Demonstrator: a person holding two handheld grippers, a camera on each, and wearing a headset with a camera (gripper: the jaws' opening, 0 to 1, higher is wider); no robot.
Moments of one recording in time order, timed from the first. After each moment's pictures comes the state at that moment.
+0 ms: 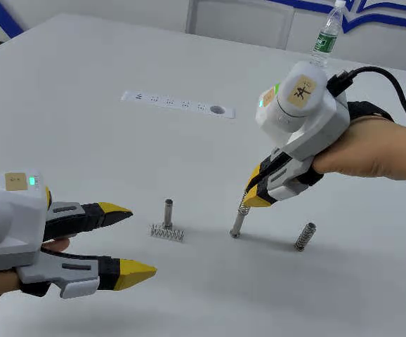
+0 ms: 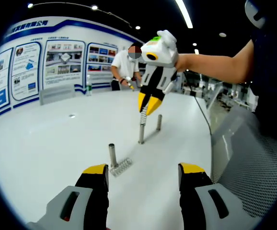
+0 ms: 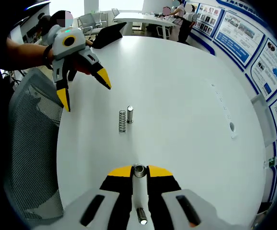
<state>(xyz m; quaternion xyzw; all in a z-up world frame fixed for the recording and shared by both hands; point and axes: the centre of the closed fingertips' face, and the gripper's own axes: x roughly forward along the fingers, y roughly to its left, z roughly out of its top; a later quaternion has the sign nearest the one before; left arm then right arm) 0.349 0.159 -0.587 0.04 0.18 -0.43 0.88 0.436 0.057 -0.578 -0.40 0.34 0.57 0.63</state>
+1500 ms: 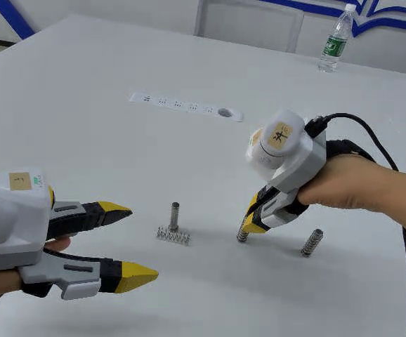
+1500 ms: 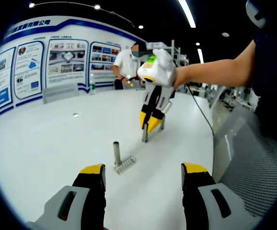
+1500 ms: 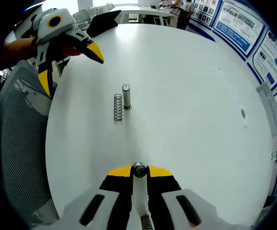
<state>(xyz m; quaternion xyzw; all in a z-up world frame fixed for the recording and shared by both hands) 0.349 0.167 -0.587 0.04 0.18 -0.42 0.89 0.442 0.056 -0.634 -0.40 0.38 0.56 0.62</state>
